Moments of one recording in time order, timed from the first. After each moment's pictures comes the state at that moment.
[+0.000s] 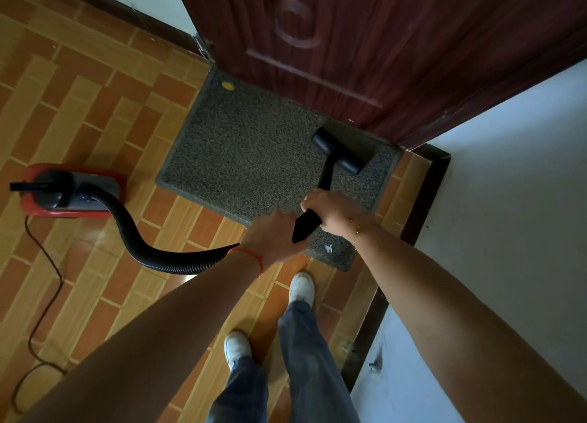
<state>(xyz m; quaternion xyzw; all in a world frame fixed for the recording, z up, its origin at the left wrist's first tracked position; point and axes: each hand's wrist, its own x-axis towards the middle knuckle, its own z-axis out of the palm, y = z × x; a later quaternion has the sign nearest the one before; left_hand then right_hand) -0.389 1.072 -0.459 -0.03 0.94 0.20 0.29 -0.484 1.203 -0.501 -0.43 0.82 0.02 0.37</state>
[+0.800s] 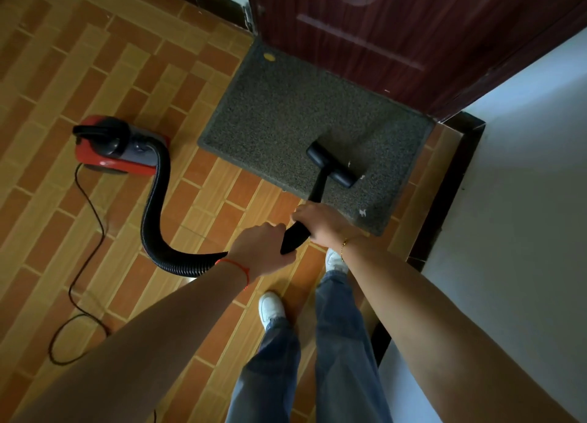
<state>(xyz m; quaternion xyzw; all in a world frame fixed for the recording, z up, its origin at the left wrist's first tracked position) -0.156 0.986 -0.445 -0.04 0.93 0.15 0.33 -0.252 1.115 -0.498 -0.46 0.81 0.00 0.36</state>
